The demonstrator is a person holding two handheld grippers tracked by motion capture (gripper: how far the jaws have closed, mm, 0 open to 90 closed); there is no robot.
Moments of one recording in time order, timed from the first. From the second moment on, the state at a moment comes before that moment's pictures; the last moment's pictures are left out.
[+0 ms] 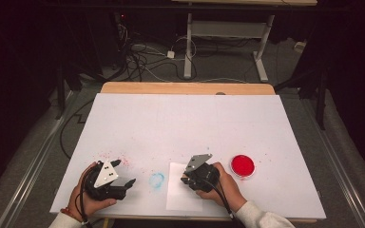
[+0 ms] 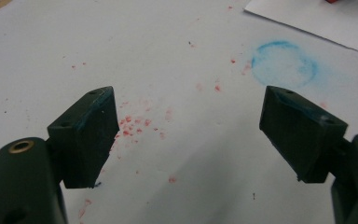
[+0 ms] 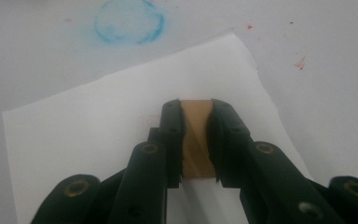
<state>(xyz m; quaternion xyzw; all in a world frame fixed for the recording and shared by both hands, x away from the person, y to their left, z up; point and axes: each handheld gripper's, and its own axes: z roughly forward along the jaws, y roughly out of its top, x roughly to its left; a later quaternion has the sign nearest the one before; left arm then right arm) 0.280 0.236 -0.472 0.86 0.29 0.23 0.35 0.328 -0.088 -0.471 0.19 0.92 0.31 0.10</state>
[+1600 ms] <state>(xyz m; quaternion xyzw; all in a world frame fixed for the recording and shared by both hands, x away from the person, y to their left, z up) 0.281 0.237 -0.472 0.86 0.29 0.23 0.36 0.311 -0.122 -0.400 0.19 0.89 0.39 0.15</state>
